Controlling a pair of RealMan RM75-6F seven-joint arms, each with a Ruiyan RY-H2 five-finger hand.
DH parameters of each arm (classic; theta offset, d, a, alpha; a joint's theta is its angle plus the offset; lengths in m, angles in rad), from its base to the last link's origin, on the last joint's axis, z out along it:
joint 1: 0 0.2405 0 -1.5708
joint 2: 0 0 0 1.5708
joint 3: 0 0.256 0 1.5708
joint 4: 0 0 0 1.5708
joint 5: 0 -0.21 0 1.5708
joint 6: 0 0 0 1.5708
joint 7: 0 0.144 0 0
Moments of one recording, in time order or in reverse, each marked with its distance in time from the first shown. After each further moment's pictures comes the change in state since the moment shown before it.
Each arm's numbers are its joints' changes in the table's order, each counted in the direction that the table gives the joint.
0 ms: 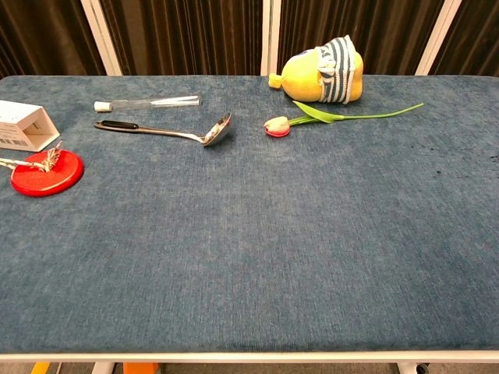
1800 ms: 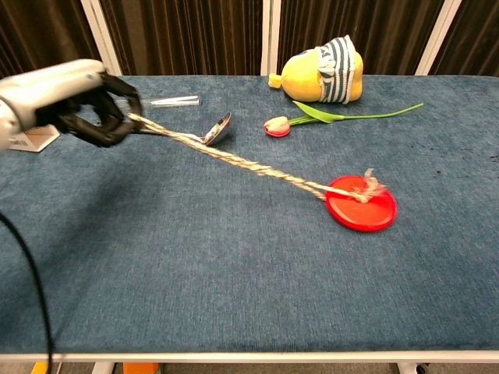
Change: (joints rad) left arm -0.250 -0.502 0.008 0.112 0.196 -0.046 0.403; right arm -0.023 0.023 0.003 -0.046 0.017 0.027 0.081
